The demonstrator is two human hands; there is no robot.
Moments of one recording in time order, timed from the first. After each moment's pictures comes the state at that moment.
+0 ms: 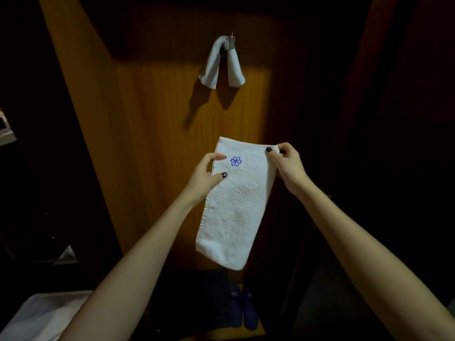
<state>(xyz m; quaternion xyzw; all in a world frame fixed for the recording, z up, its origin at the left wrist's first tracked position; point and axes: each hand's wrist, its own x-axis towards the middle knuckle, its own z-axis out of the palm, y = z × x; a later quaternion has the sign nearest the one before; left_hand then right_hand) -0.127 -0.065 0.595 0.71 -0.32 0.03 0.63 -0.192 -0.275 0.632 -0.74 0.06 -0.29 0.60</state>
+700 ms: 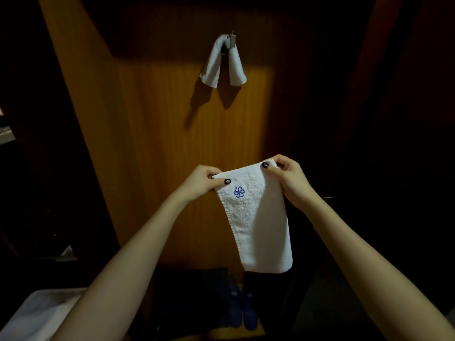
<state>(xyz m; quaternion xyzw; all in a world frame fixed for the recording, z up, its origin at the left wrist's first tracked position) -0.125 -0.059 0.605 0.78 -0.34 -0.05 0.52 -0.218 -0.276 0.617 -0.73 -0.04 -0.20 0.66</state>
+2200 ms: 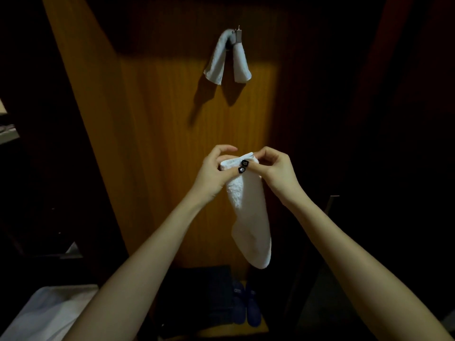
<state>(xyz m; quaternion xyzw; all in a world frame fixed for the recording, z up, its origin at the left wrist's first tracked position) -0.163 -0.068 0.622 0.64 -0.33 0.00 0.69 -0.219 -0.223 0.634 -0.75 -0.07 -0.26 0.60</state>
